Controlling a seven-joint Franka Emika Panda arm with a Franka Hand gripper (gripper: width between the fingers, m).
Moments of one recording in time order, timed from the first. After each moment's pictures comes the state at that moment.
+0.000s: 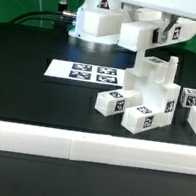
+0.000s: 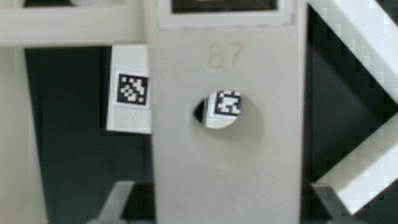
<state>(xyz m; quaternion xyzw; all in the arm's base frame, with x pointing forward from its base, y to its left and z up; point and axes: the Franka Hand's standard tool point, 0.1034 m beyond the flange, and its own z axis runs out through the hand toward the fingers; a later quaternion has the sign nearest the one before) 0.566 0.024 0.141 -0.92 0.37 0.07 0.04</state>
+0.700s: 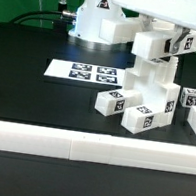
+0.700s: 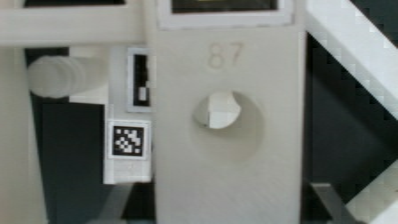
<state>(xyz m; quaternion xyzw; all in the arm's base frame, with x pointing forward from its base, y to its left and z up) 0.549 0.053 0.126 -0.91 0.40 0.07 0.02</state>
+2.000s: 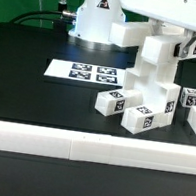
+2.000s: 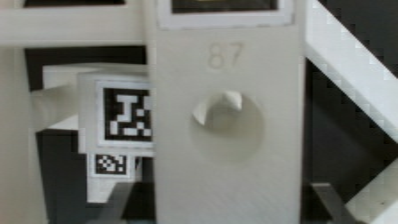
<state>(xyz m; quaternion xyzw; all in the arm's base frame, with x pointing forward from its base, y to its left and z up) 0.549 0.069 0.122 -0.91 0.41 0.06 0.02</state>
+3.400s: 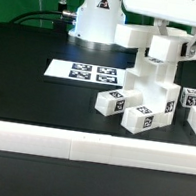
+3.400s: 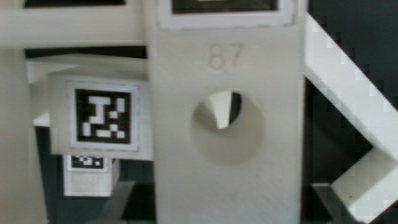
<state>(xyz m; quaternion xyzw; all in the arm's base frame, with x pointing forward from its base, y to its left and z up) 0.549 0.077 0.127 -0.92 0.39 0.02 0.03</state>
